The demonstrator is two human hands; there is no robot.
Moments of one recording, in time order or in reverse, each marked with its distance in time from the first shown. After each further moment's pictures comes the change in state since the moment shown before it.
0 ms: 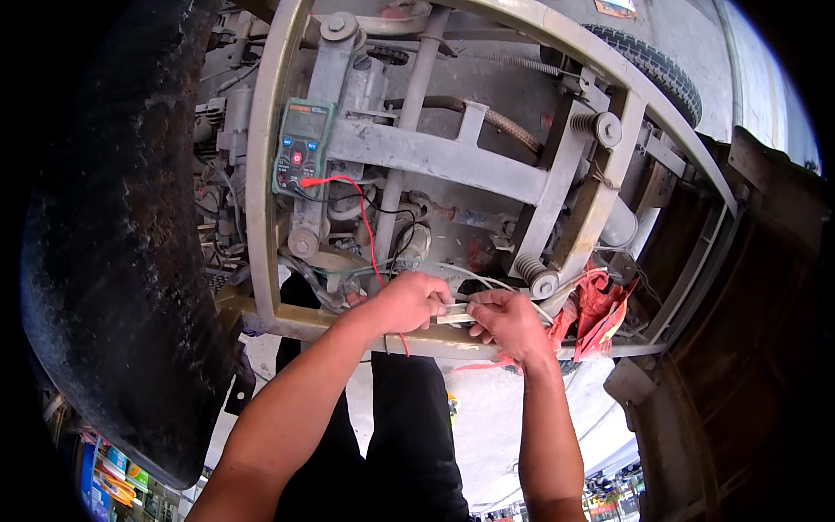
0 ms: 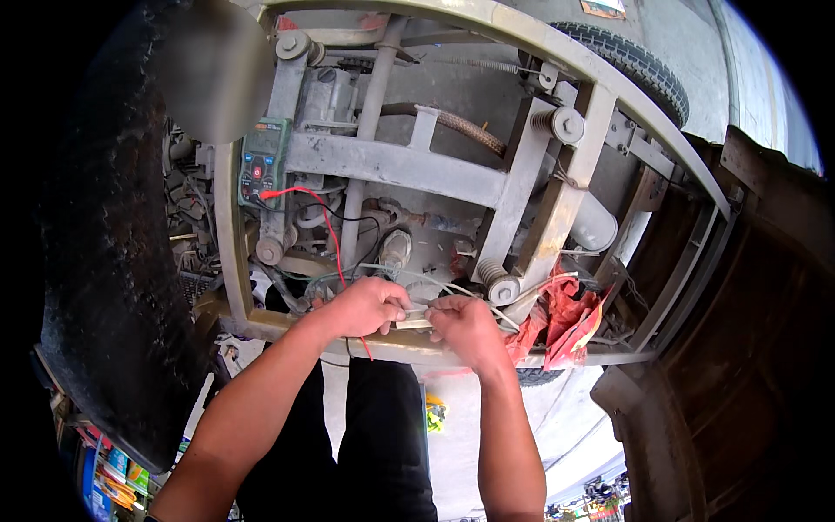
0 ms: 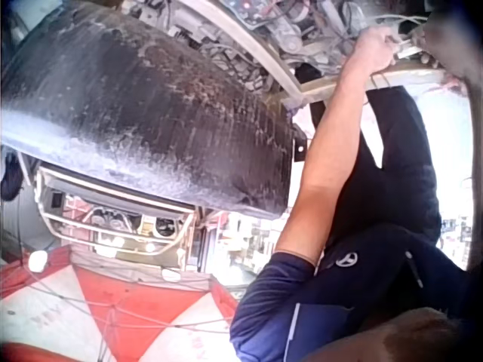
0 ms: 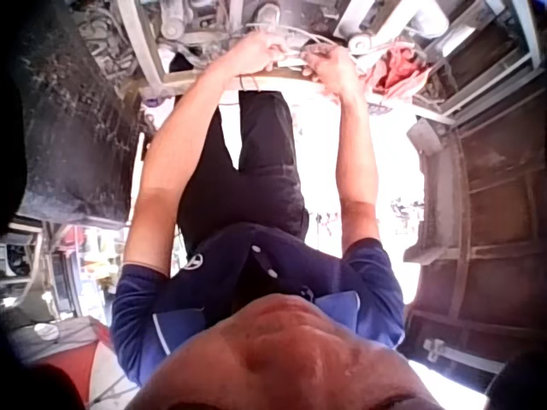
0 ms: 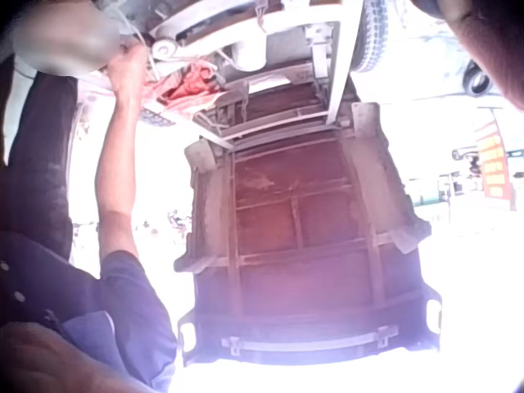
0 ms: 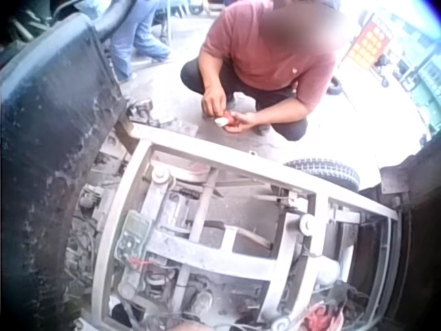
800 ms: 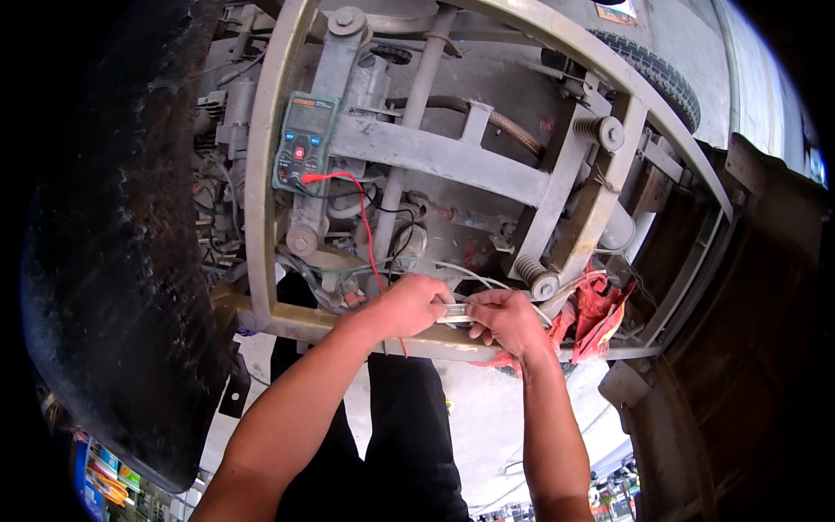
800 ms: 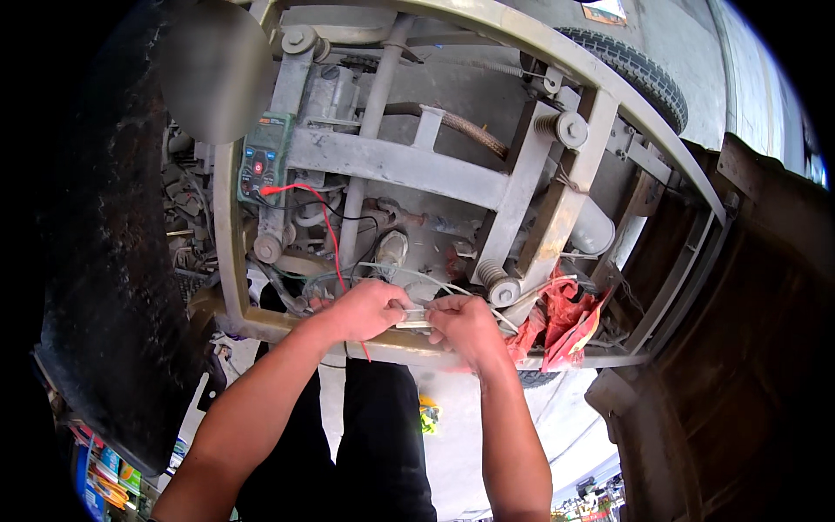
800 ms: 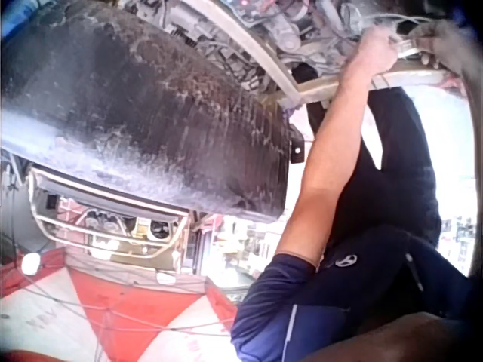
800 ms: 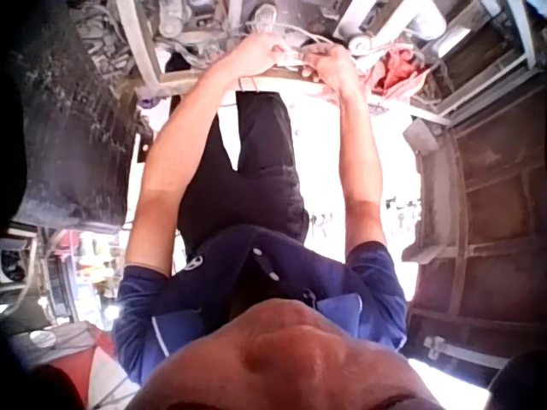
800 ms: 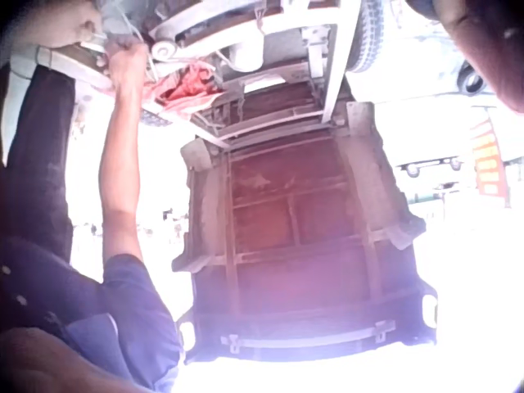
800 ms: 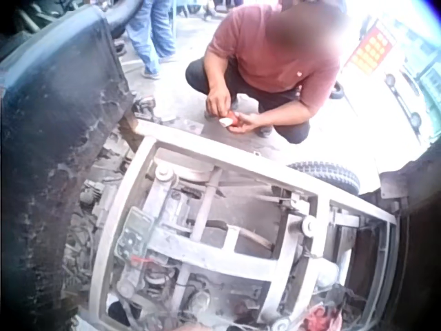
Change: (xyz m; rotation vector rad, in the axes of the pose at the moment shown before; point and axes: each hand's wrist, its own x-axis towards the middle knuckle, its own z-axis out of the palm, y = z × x) left_hand 0.000 -0.007 0.002 0.196 0.158 0.190; right_hand 0.012 0.002 0.001 0.027 -0.028 0.080
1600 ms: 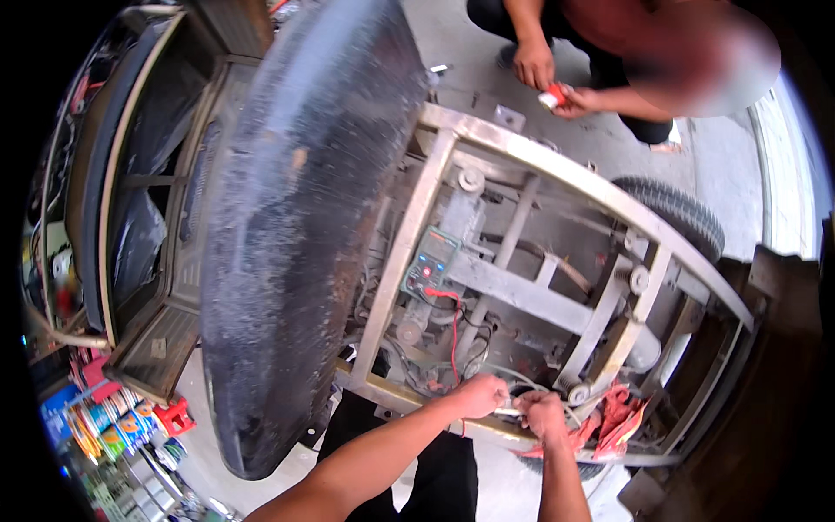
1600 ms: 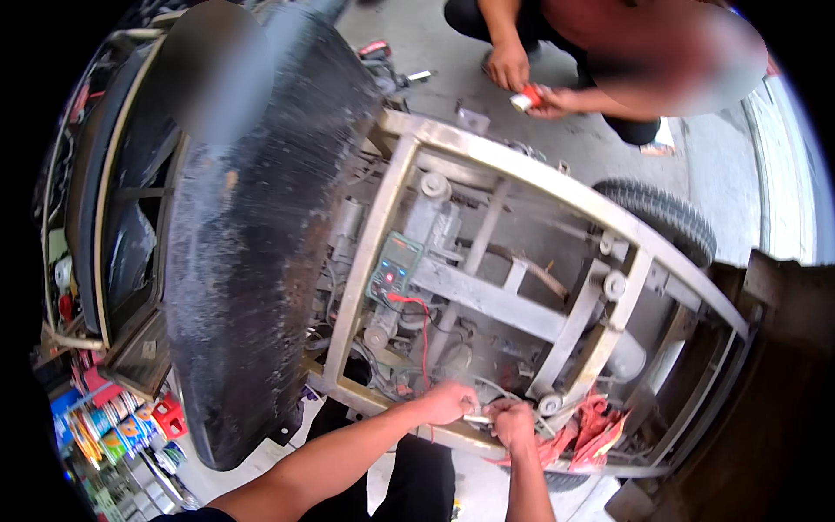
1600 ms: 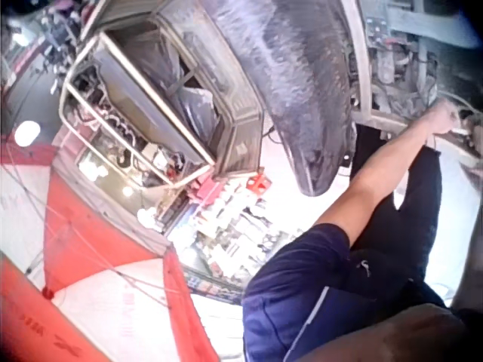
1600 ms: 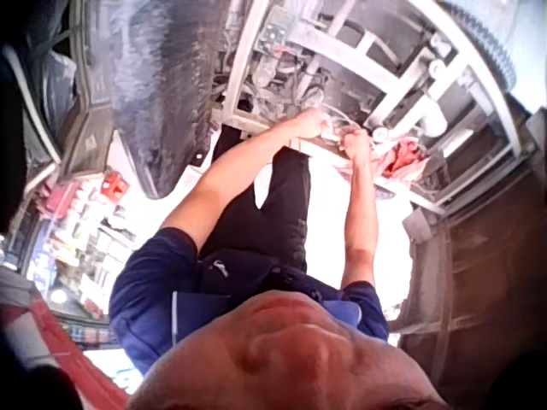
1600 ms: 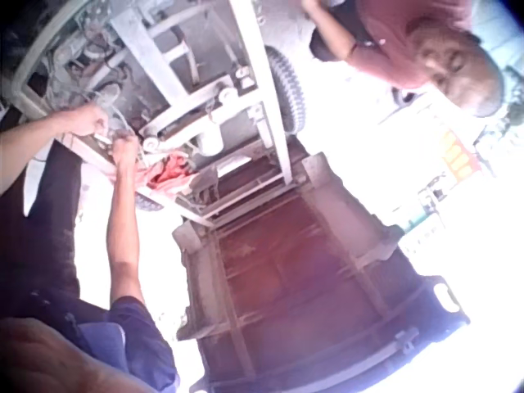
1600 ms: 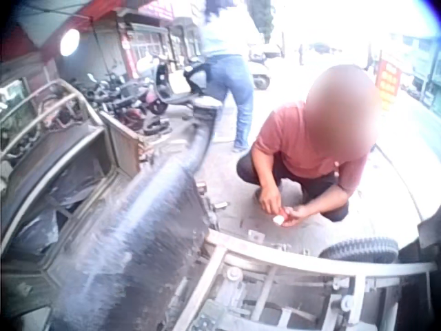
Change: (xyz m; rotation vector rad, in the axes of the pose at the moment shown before) left_hand 0.003 -0.012 0.018 0.050 0.125 -0.010; right_hand 0.013 0.014 0.011 -0.129 0.142 -0.119
